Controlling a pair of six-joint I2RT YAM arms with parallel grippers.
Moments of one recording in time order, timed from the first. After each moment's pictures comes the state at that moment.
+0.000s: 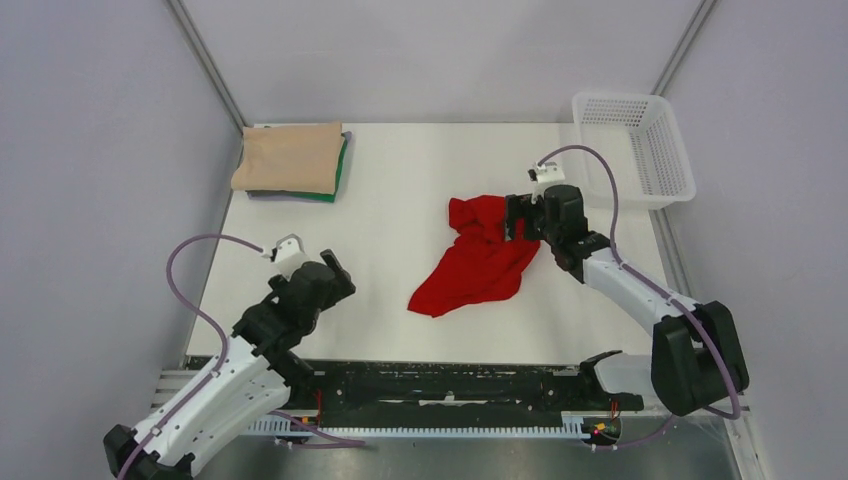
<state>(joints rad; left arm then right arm) -0.62 0.59 0.52 -0.70 -0.59 -0.89 0.34 1.27 0.78 0.05 -0.05 0.14</state>
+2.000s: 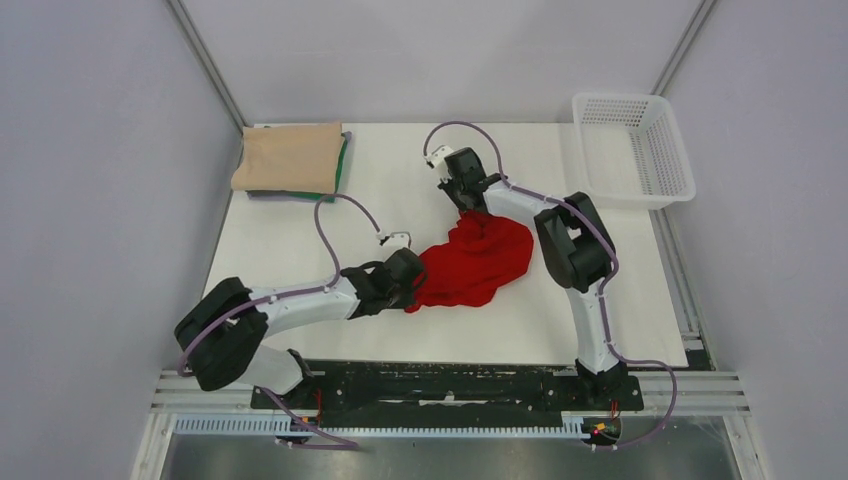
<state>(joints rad) -0.90 1.44 0.69 -0.24 -0.30 -0.79 0.54 2.19 1.60 -0.23 0.18 -0.30</state>
